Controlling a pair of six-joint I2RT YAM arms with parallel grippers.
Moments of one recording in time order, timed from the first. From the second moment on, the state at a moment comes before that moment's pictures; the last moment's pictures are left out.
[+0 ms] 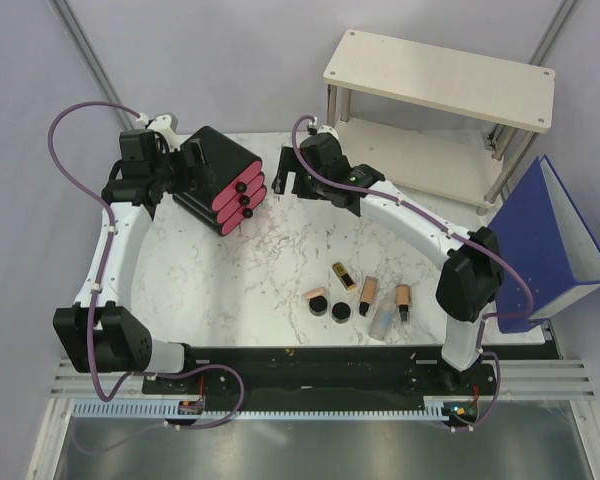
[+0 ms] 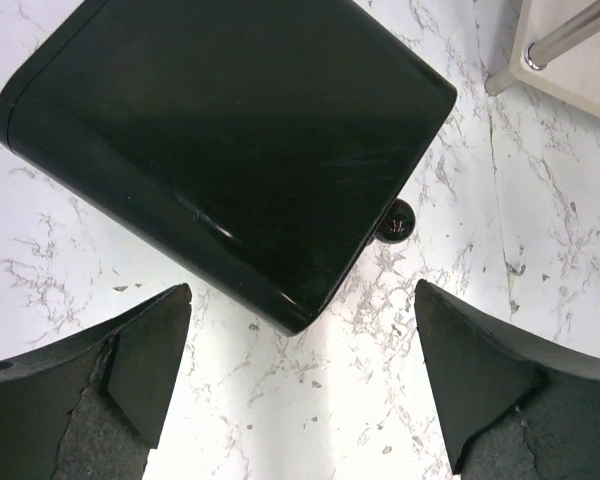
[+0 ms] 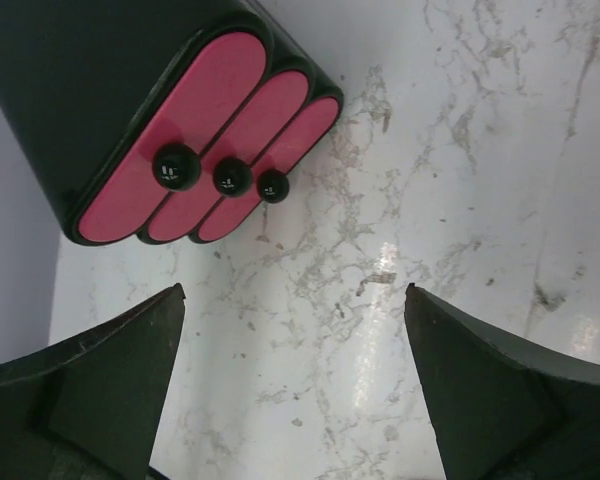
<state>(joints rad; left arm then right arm) 0.03 1.38 1.36 -0.55 0.21 -0.14 0.72 1.87 1.73 -0.46 0.15 0.67</state>
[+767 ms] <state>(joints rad) 0.03 1.66 1.57 -0.60 0.30 -0.15 0.72 2.06 1.68 -0.10 -0.21 1.05</state>
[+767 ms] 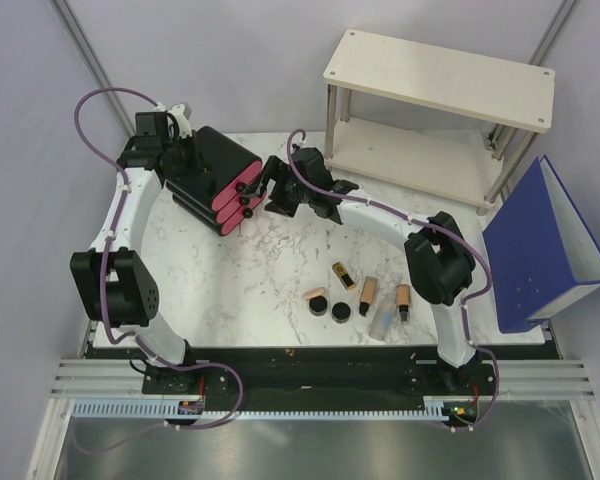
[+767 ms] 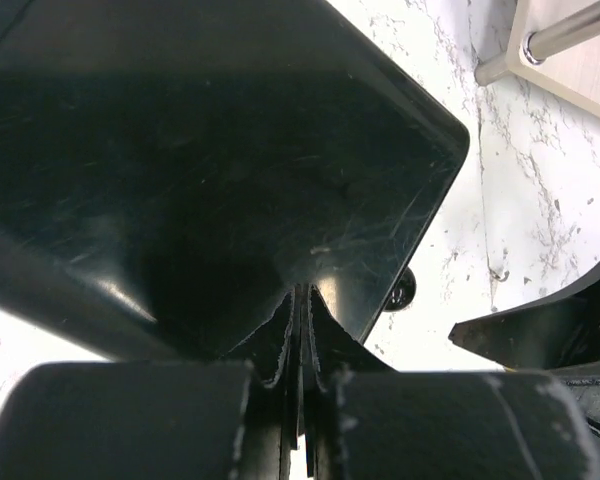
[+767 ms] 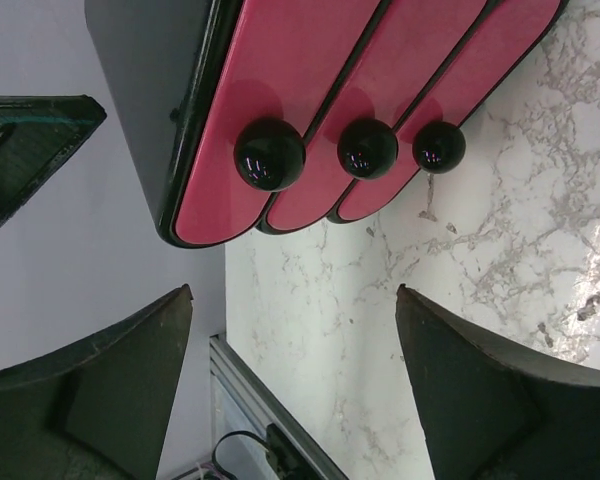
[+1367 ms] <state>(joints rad) 0.03 1.73 1.61 -0.65 0.35 -0.15 0.67 2.27 1.63 0.42 -0.37 1.38</state>
